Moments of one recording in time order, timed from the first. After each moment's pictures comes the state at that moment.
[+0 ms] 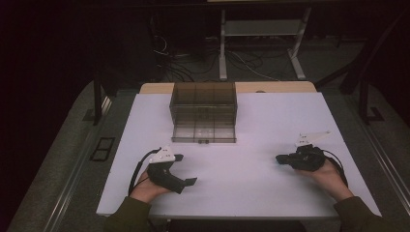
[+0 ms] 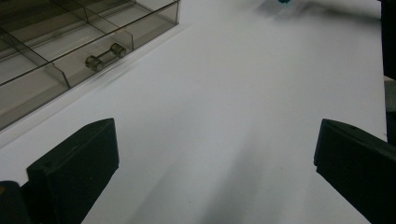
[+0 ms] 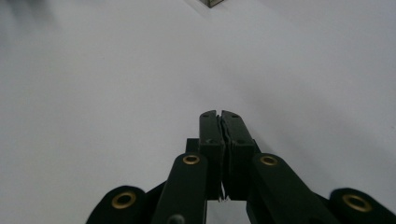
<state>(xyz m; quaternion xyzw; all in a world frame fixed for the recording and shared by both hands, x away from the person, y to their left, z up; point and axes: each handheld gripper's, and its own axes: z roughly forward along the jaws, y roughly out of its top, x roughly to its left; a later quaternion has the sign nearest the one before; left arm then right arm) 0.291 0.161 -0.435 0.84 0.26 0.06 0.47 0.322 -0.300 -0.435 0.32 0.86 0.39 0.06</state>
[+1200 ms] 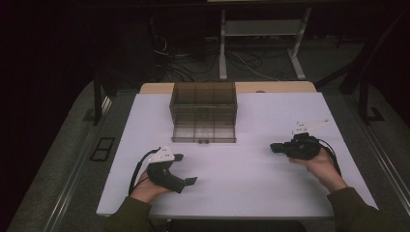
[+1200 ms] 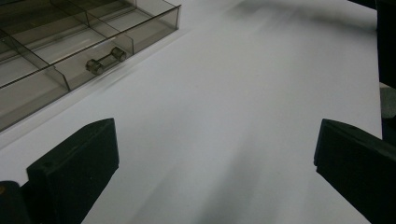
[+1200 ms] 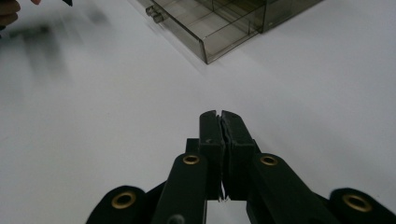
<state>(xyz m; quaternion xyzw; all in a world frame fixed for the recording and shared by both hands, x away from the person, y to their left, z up) 0.291 0.161 -0.434 0.83 0.27 0.06 0.49 0.344 -0.288 -0.414 0.32 0.84 0.43 0.06</state>
